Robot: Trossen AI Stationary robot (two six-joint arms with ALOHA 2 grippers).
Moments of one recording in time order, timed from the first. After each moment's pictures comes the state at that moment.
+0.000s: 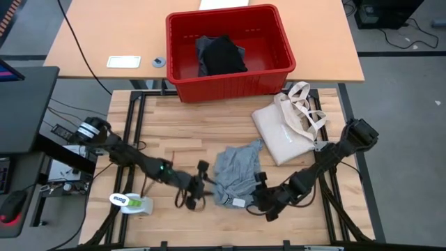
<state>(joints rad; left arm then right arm) -0.44 1.57 0.71 0.41 -0.25 0.24 0.63 1.65 0.92 -0.23 0.36 0.22</state>
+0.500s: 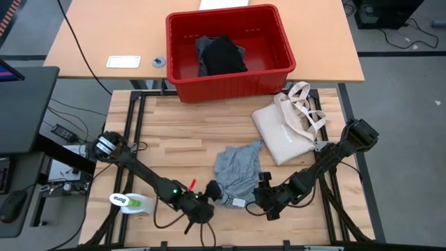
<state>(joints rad) -0.59 1.84 1.15 -0.19 -0.45 0.51 0.64 1.65 0.92 -0.32 0.30 0.41</state>
